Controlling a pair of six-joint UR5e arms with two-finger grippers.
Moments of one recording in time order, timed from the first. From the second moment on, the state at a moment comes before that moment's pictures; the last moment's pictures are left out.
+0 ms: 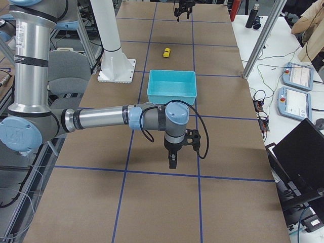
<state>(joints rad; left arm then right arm) -0.96 -1.87 -2.00 -1.44 -2.21 0.26 1.53 -1.69 1.84 -1.69 2.25 -0.01</state>
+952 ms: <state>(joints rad) -0.76 -1.96 -2.02 -1.43 -2.08 0.55 1.53 -1.69 1.84 -1.69 2.25 -0.01</state>
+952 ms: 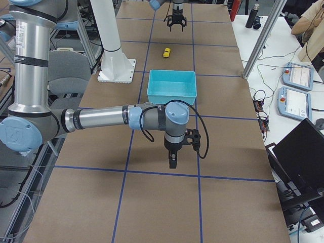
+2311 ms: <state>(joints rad) -0.51 -2.05 -1.87 -1.38 -1.87 0.52 1.53 -1.69 1.84 -1.69 2.25 0.00</state>
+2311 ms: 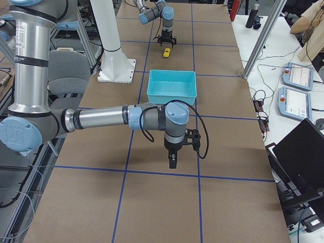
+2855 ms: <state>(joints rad) -0.50 -2.05 -1.78 -1.50 -1.87 0.51 1.53 -1.70 1.84 -1.69 2.25 0.00</state>
